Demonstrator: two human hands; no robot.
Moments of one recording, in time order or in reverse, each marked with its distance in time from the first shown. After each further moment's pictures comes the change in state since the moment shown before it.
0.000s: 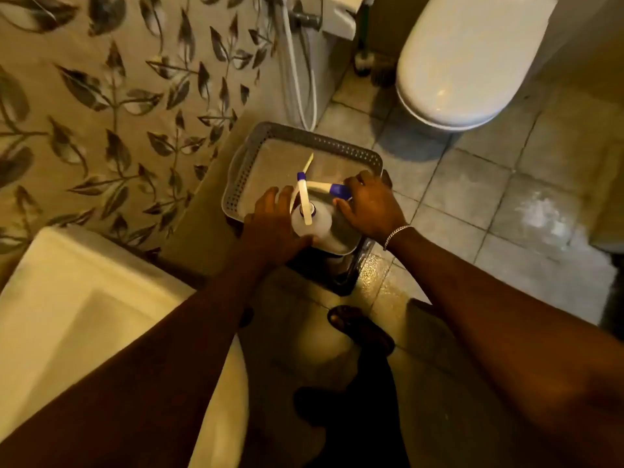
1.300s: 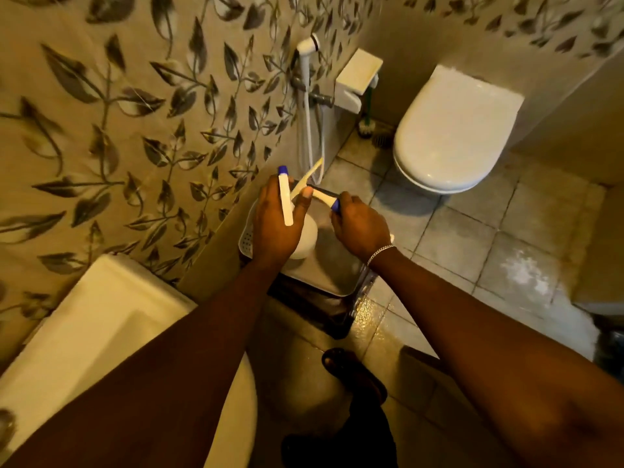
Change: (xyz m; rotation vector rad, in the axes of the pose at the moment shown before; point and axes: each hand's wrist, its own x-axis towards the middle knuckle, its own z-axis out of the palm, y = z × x) left_hand 0.030 0.040 -0.096 -0.627 0.535 -0.178; right_hand 0.012 -0.060 -0.073 0.086 0.234 -0.046
